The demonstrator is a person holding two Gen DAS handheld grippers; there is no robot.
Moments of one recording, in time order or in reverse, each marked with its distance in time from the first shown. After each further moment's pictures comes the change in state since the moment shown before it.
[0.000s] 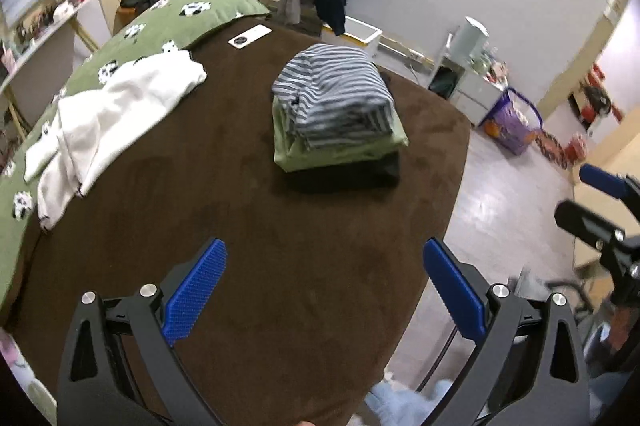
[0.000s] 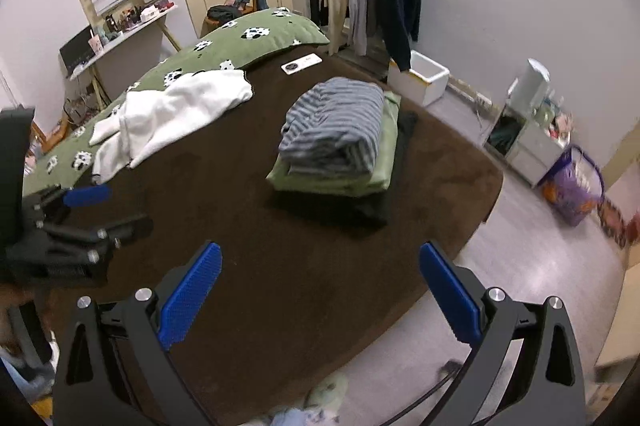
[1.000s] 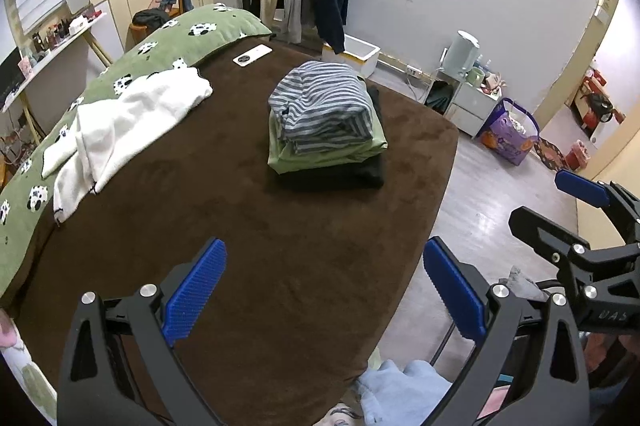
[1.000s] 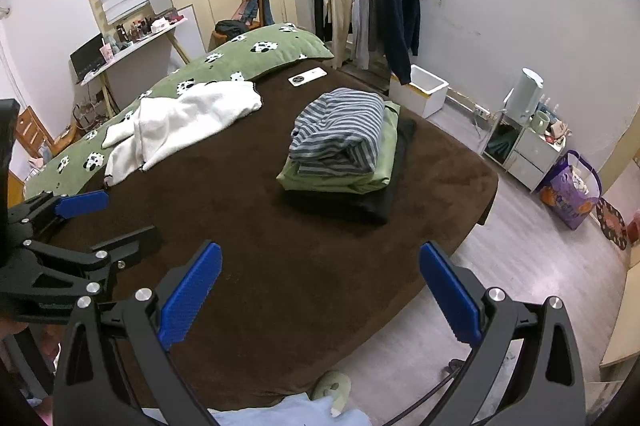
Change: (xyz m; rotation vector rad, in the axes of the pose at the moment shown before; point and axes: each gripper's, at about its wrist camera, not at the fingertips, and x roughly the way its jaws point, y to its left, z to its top) left arm -0.050 -0.042 -0.033 -0.017 -0.073 0.019; right arm -0.031 0.006 -0.020 -0.018 -0.062 -0.006
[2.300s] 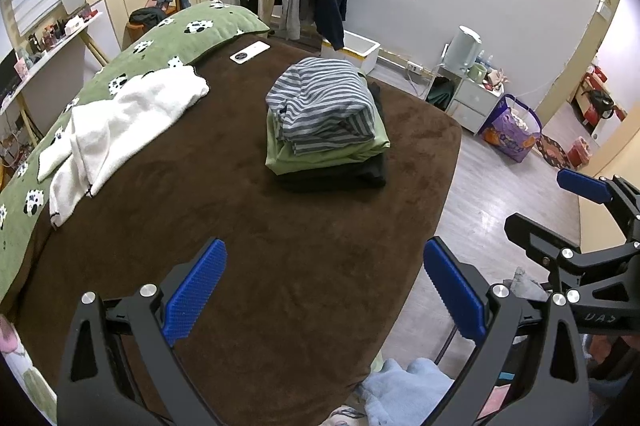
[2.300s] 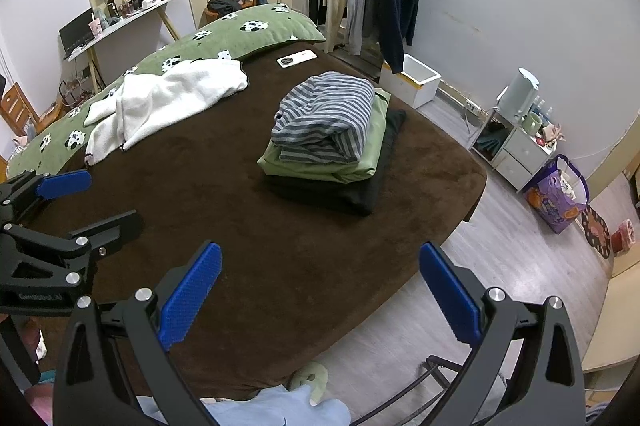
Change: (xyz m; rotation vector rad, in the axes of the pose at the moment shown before) left arm 0.018 -0.003 0.011 0.008 0.018 0.006; right arm 0.024 -0.005 0.001 -0.040 0.054 -0.055
